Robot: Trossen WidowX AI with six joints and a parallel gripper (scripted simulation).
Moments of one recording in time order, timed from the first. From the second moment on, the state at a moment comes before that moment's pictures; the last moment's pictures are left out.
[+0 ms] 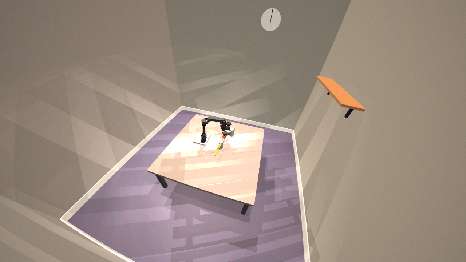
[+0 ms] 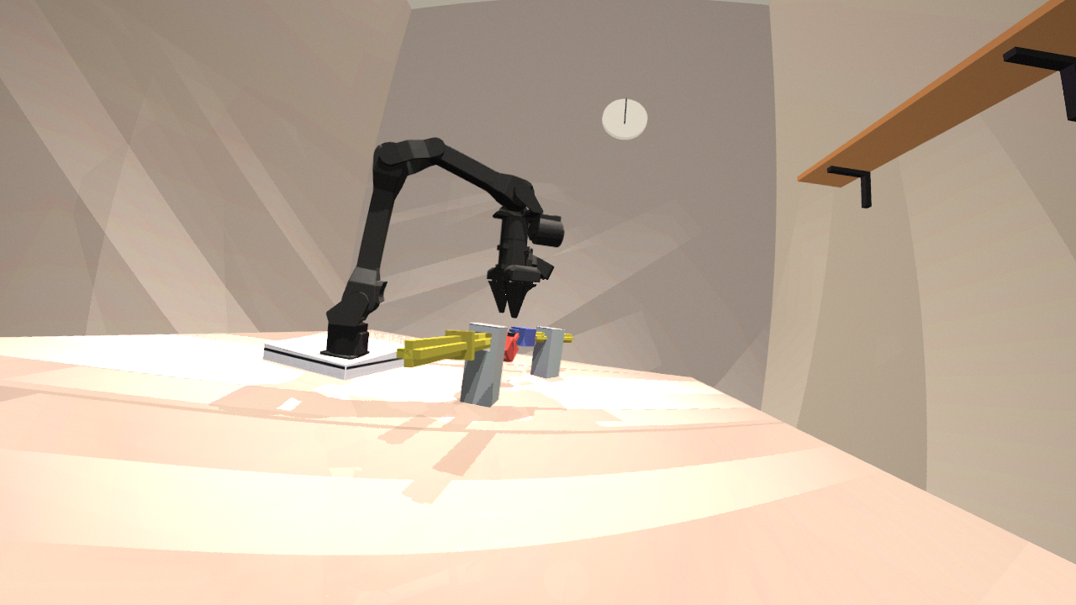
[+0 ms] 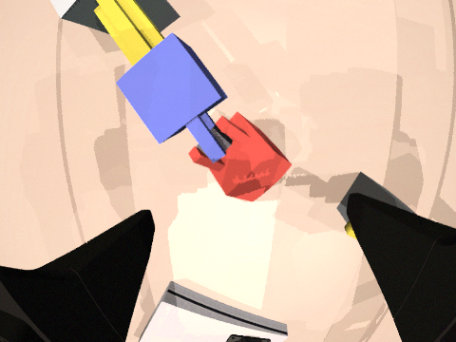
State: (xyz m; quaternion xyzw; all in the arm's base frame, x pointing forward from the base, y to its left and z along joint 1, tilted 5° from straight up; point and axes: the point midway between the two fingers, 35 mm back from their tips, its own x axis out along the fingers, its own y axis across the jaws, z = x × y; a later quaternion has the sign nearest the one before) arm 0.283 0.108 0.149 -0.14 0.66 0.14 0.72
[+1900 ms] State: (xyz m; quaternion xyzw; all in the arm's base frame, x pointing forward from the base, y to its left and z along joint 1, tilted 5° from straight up) arm 0.287 0.096 0.057 -0.36 0.51 0.40 0.67
